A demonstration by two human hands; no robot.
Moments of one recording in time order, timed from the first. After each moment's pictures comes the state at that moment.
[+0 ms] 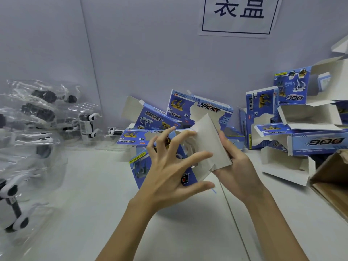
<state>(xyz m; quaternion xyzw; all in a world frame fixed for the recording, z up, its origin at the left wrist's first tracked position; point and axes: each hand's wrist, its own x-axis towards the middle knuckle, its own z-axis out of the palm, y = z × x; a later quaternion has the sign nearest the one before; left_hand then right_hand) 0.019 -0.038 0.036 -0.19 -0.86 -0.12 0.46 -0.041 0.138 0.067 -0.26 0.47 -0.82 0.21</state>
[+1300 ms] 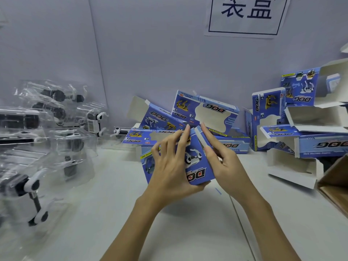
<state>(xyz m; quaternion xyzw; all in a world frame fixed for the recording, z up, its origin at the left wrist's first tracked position) 0.007 -0.044 0.022 -0.10 -0.88 -0.17 0.43 -0.042 0.122 0.048 -0.37 0.68 -0.63 -0.02</state>
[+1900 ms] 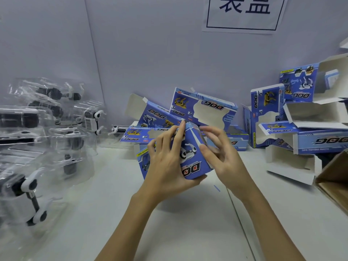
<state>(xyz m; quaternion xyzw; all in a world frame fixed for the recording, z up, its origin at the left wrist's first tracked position) 0.005 -0.049 0.025 -0.08 -0.88 -0.17 0.43 -0.042 0.122 0.049 -0.37 0.62 -0.70 0.01</state>
